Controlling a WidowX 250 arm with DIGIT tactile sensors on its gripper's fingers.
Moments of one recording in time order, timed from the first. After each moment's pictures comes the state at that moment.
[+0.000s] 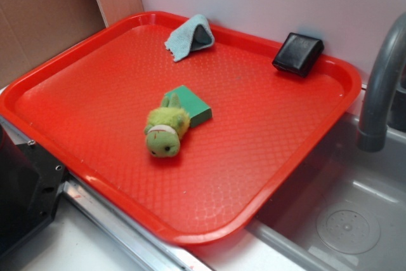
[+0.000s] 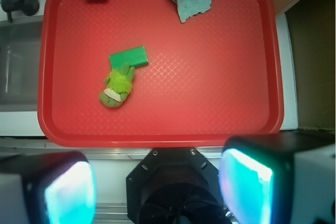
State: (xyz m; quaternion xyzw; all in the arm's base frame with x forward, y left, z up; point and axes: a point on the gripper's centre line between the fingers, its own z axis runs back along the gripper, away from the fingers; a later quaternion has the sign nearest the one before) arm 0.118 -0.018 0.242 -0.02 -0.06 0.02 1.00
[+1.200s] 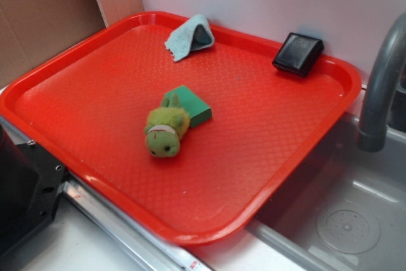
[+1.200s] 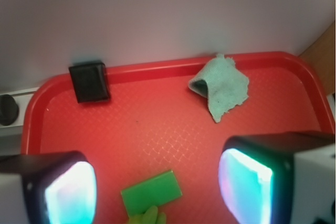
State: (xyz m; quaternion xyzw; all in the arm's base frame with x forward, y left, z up) arm 0.252 -0.051 0.169 -0.01 -0.20 0.06 0.98
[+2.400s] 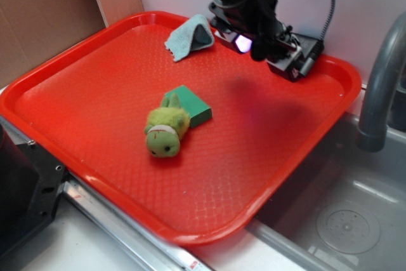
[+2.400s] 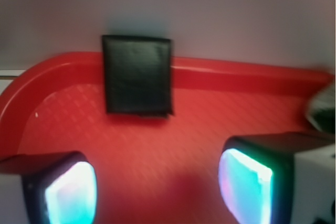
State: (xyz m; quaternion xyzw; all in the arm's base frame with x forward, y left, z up) arm 0.312 -0.121 0.057 0.02 -0.24 -0.04 0.97
